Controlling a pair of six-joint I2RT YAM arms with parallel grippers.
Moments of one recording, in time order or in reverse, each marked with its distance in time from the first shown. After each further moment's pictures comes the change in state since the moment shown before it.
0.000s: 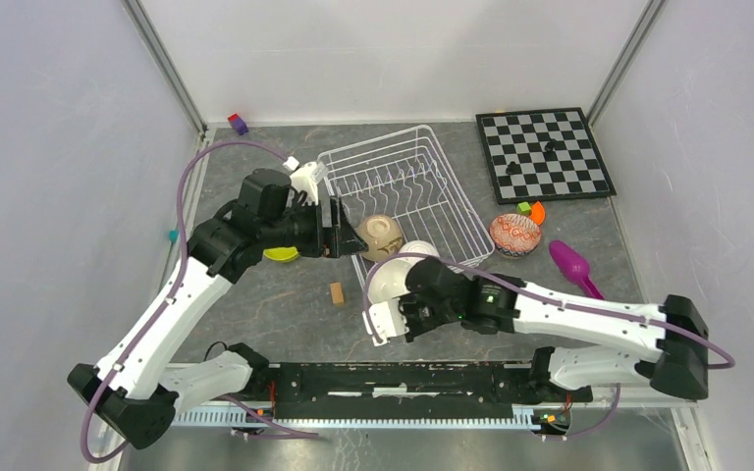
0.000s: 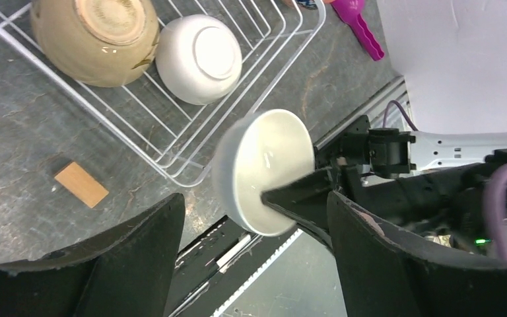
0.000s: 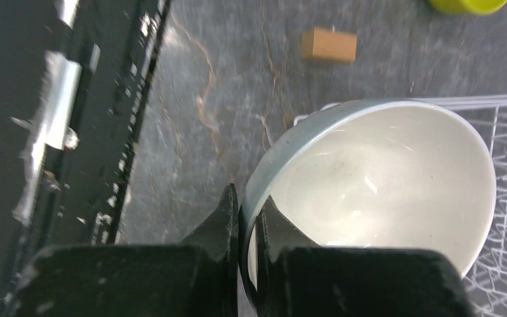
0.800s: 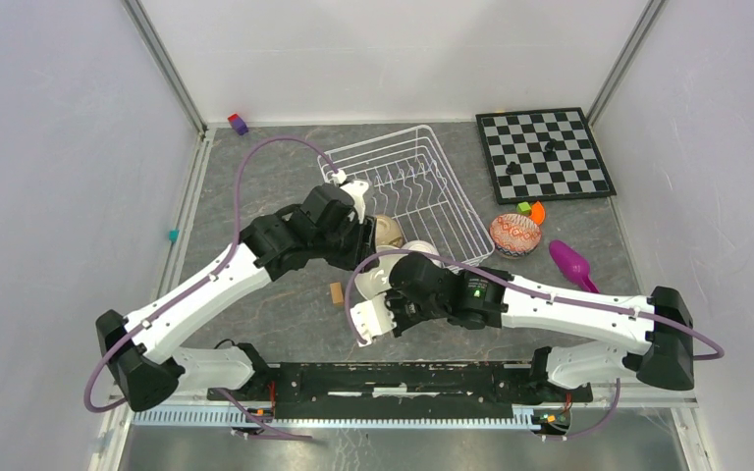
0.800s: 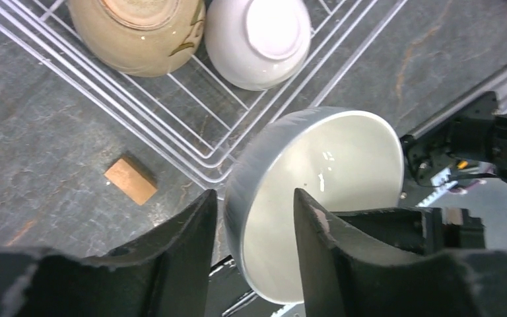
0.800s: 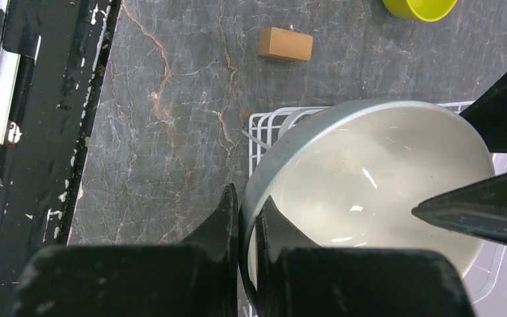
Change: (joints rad) left arm -0.269 0.169 0.011 -0.003 -0.342 0.053; right arm 0.042 0.128 0.154 -0.087 0.169 -0.091
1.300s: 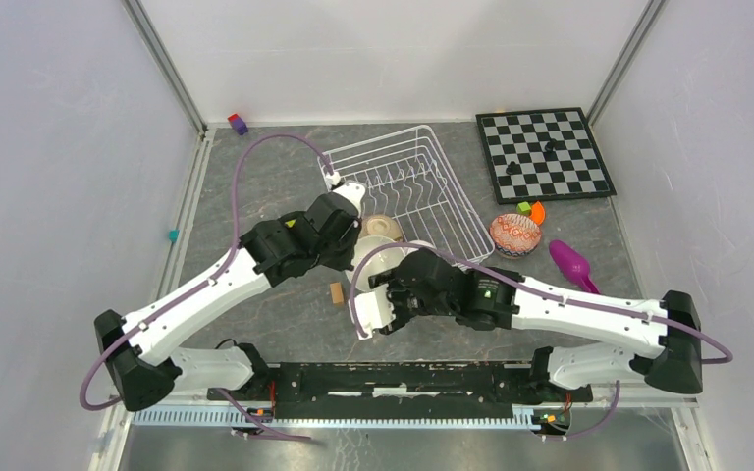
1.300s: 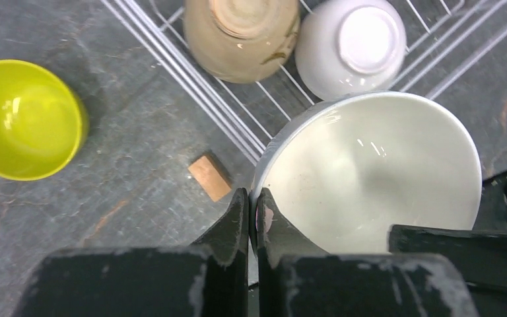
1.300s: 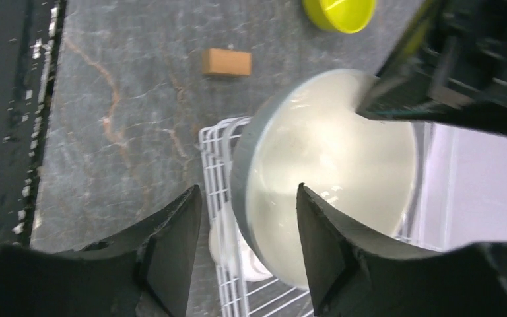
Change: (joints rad) left arm -0.062 0.007 0.001 -0.061 -0.274 0.052; right arm 0.000 -0.036 0.000 0.074 0.053 0.002
